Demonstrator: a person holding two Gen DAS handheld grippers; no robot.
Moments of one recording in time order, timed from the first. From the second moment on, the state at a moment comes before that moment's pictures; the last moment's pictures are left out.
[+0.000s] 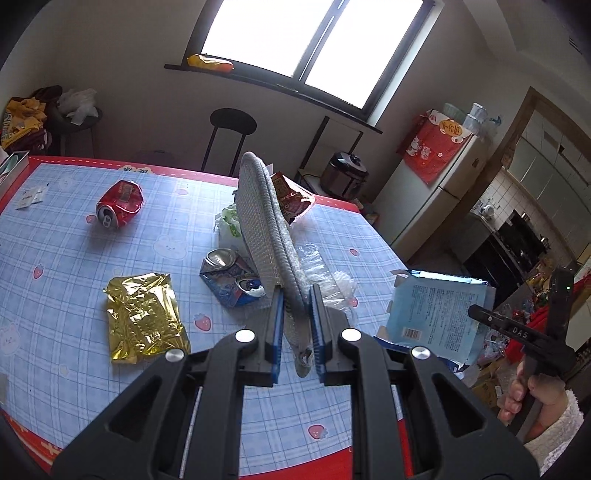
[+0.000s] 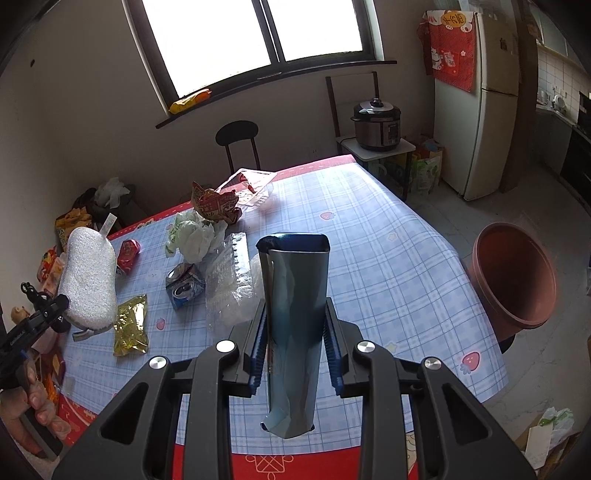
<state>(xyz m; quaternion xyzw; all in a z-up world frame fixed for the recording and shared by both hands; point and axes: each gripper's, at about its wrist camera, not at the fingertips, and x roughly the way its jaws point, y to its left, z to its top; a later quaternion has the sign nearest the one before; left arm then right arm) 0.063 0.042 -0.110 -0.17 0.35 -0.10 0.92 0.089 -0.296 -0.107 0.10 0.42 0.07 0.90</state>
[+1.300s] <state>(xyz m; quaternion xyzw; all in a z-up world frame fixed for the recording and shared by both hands) 0.110 -0.211 -0.092 -0.17 0.35 -0.16 0.91 0.144 -0.658 -0.164 0.11 0.45 -0.15 0.88</state>
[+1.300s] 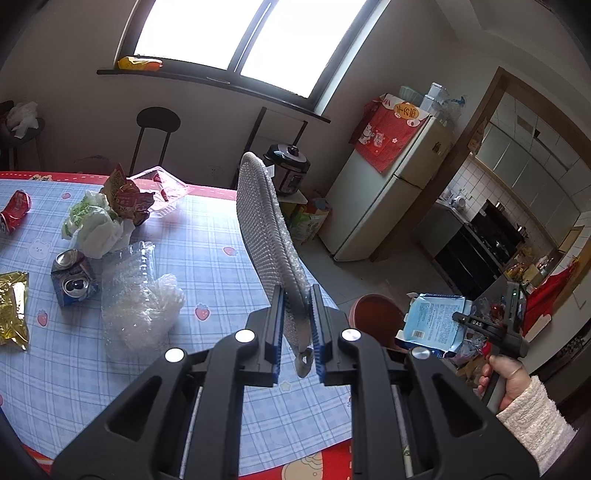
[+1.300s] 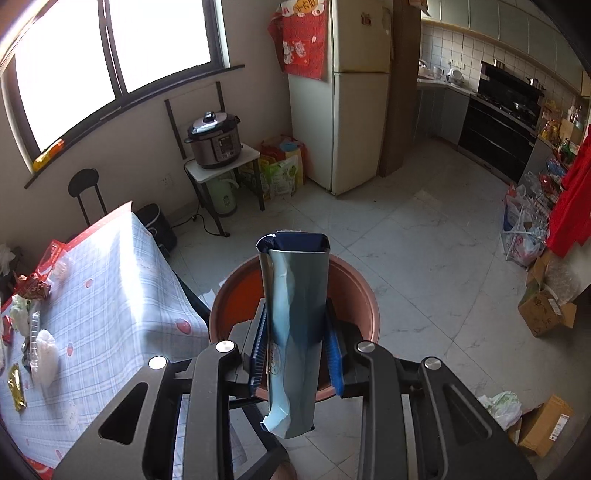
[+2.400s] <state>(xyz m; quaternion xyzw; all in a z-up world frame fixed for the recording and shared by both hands) 0.132 -0.264 -0.121 -0.16 0.37 -0.20 0.89 0.157 -0.686 -0.154 0.15 0.42 -0.17 0.88</state>
